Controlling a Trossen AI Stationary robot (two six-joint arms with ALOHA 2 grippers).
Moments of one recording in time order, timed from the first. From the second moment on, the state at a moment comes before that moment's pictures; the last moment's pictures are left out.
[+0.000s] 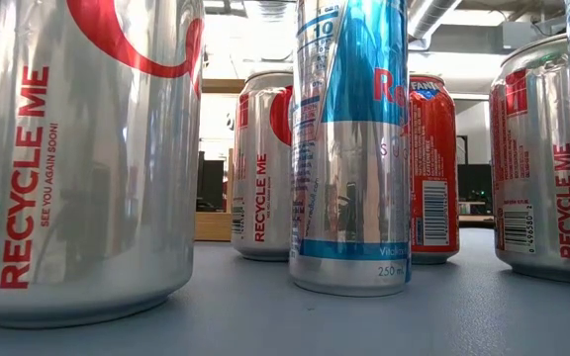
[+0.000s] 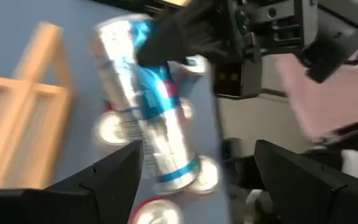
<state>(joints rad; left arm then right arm) -0.48 1.26 1.31 -0.53 -0.15 -0.56 0.63 2.33 2.33 -1.34 1.48 -0.89</state>
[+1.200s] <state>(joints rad) -0.30 1.34 0.93 0.17 0.23 -0.83 0.63 2.33 2.32 -1.28 1.50 -0.89</state>
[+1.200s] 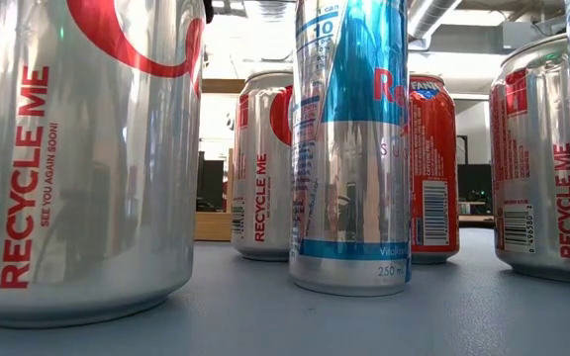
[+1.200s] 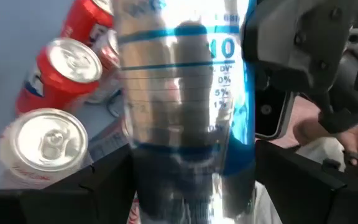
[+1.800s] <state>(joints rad) -0.29 1.37 0.93 0.23 0.33 -0.85 0.63 2.33 2.32 -1.22 1.51 -0.87</state>
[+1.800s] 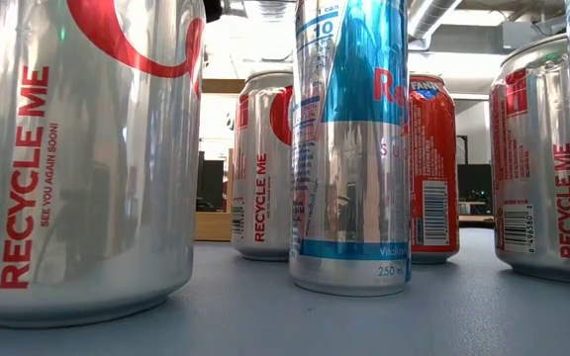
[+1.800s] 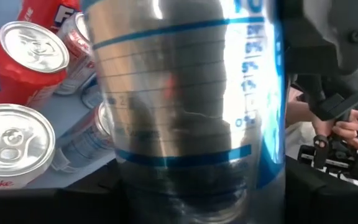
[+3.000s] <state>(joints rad) -0.28 1.26 0.93 0.16 0.20 -0.53 0.76 2.02 2.35 -1.57 1.10 0.59</state>
